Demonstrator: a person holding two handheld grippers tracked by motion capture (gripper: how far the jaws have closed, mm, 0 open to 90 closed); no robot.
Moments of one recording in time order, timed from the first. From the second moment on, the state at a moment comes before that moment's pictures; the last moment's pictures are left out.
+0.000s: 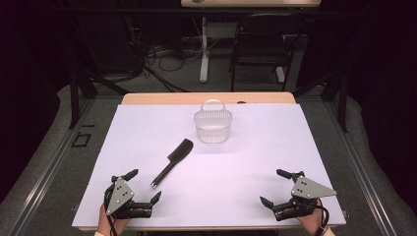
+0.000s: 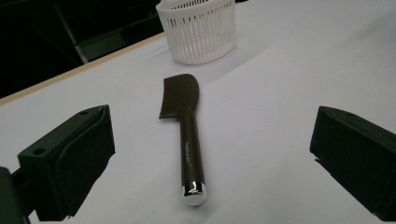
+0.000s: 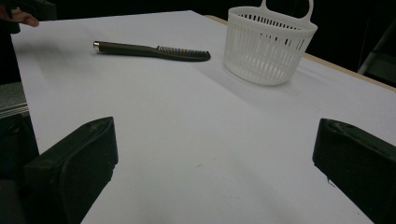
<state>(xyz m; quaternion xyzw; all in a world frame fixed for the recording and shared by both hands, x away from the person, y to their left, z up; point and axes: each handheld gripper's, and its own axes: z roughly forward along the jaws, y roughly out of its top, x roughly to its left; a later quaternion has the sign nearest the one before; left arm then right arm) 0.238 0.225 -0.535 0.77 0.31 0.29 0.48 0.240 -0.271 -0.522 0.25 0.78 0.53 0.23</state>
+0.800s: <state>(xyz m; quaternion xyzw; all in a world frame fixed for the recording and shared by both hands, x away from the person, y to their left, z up) 0.261 0.201 -0.538 0.79 0.31 0.28 0.45 0.241 -0.268 -0.524 0.25 0.78 0.53 0.23</state>
